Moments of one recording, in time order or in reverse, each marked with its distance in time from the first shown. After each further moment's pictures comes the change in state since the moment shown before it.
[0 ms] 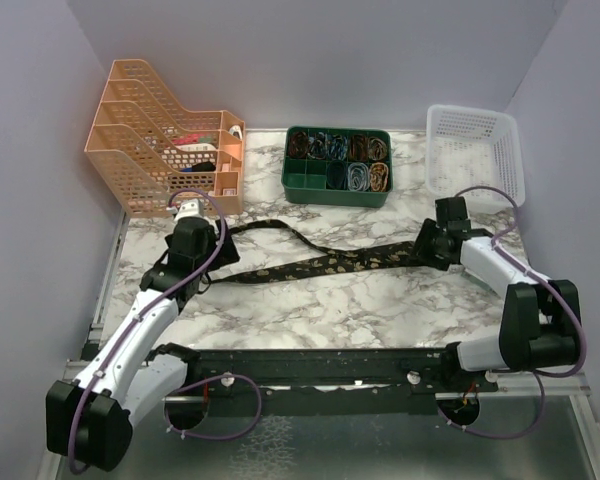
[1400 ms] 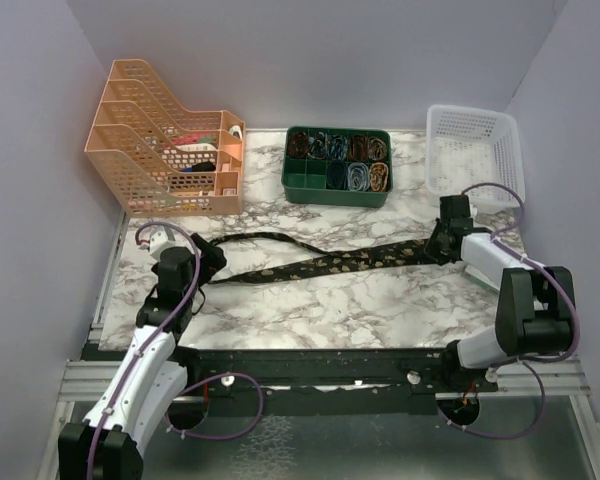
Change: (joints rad) left arm 0.152 -0.222 -0.296 0.219 0.023 -0.262; right arm -0.051 0.084 -0.017 0.120 0.106 -0.046
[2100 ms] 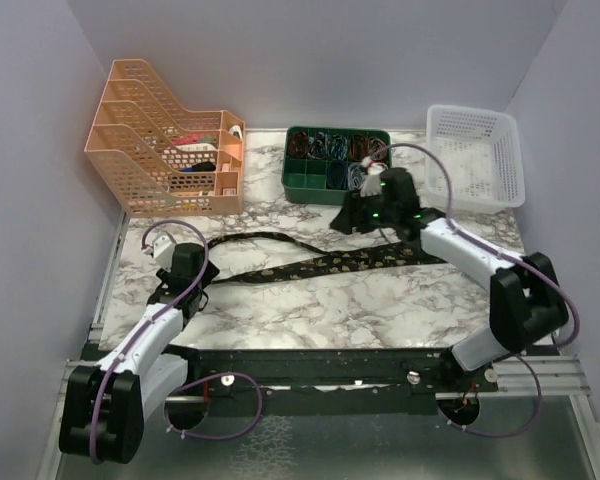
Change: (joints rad) left arm 0.000 0.243 -0.027 0.066 -0.166 -0.056; right arm 0.339 0.000 0.206 0.199 -0.544 -0.122
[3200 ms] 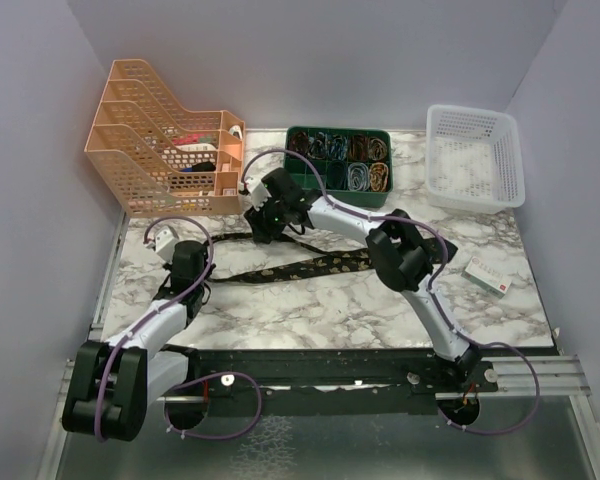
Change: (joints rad) left arm 0.010 0.146 -0.029 0.307 -0.022 0.064; right arm 0.430 0.905 0.950 -0.206 0.021 -0.430
